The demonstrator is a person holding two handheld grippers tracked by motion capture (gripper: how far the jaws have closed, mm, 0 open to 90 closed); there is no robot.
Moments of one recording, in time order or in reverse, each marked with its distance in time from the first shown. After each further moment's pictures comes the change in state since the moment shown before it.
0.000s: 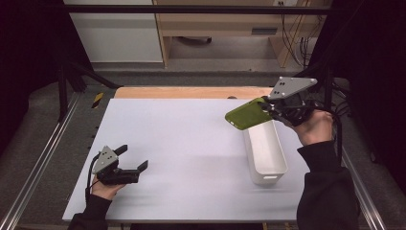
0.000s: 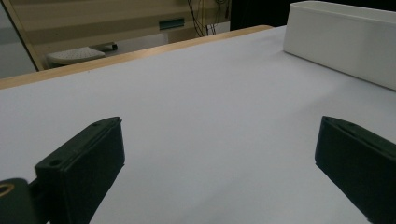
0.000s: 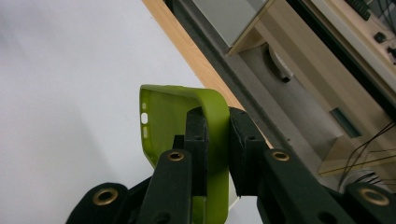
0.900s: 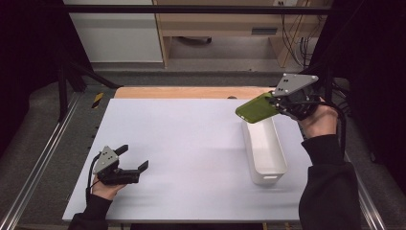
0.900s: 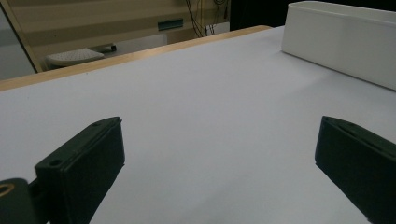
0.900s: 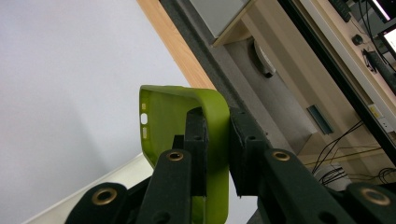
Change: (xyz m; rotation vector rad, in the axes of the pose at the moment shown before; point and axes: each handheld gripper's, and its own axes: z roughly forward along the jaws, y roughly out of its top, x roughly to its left) left arm -0.001 0.000 0.001 -0.003 -0.005 0.006; right arm -0.020 -0.010 0.008 0.043 -0.050 -0.067
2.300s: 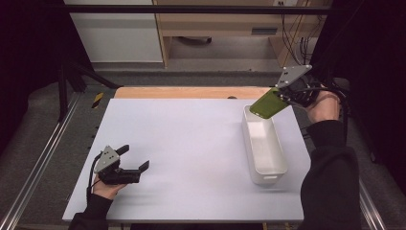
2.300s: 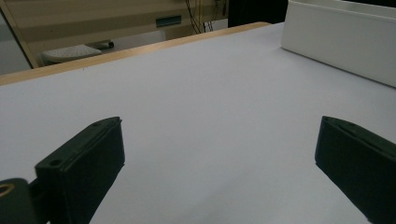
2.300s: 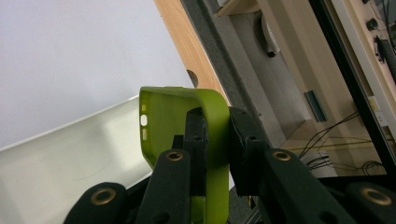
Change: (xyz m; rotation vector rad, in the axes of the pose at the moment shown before) left arm 0.001 -0.002 0.003 0.012 -0.009 -0.007; right arm -0.041 -0.019 0.036 0.124 0.030 -0.115
